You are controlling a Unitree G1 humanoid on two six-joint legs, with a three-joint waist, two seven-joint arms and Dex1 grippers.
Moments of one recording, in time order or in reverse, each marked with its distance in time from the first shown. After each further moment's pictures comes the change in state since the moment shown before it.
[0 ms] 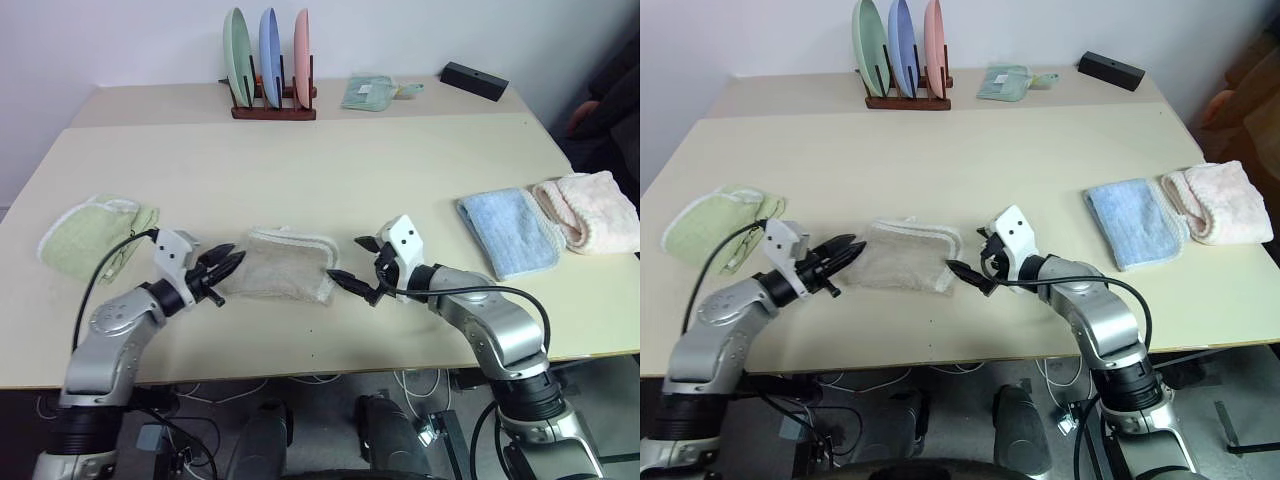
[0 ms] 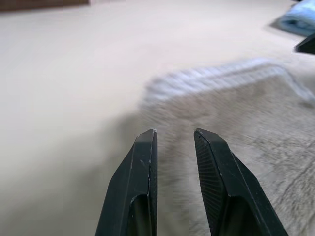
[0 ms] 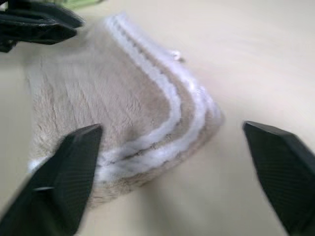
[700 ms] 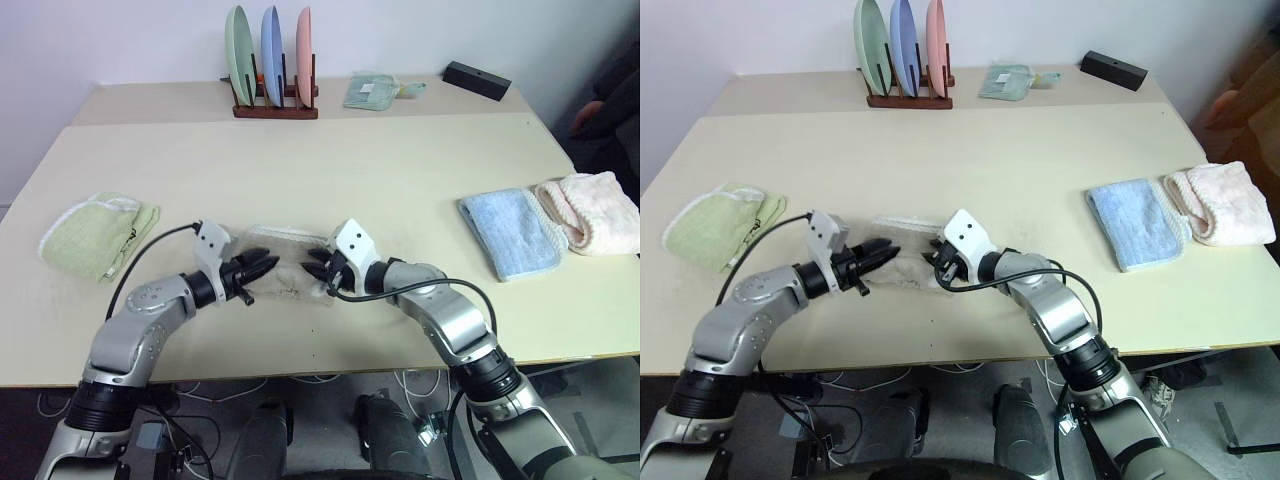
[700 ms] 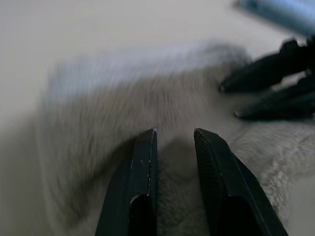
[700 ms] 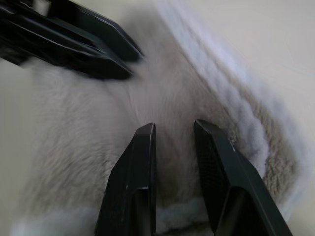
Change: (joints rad) left arm -0.095 -0.038 -0.181 0.021 -0.038 0.170 0.039; right arm -0.118 0.063 0.281 0.272 -0.231 -0.275 -0.014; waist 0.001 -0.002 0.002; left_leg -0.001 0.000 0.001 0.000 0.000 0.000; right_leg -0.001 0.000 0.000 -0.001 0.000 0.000
